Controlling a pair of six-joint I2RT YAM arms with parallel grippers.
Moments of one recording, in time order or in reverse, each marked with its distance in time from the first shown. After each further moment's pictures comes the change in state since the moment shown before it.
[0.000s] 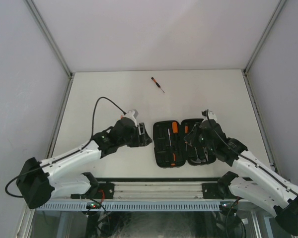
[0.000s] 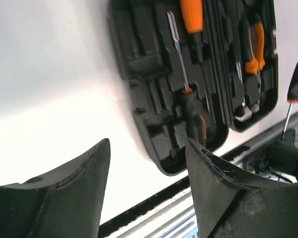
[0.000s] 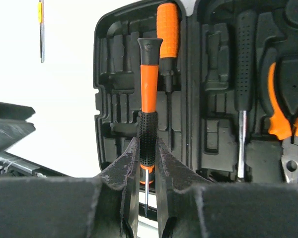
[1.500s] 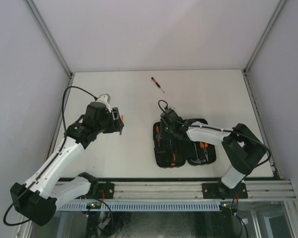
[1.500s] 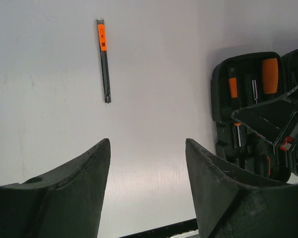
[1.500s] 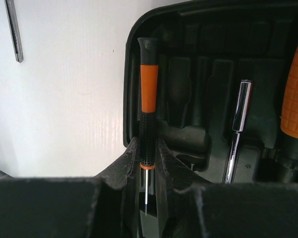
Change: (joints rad) left arm 0.418 -0.179 0.192 -0.369 -0.055 0.347; right arm 0.135 0.832 0.301 0.321 -0.076 0.074
